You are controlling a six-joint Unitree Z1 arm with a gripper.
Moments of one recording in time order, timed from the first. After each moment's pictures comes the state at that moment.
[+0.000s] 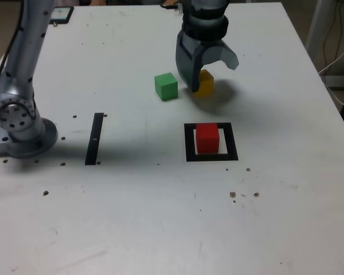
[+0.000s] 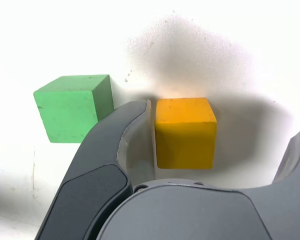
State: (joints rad) arm 0.34 2.08 -1.53 1.08 0.11 -0.07
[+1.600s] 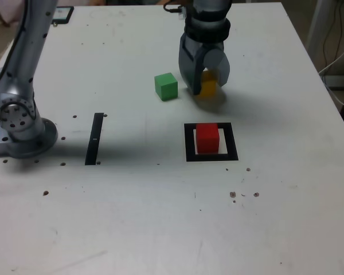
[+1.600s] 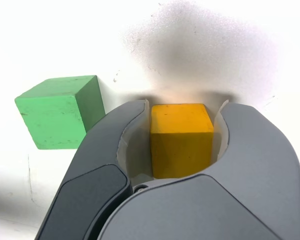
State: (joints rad) arm 0.34 2.10 -1.54 1.07 0.07 -0.01
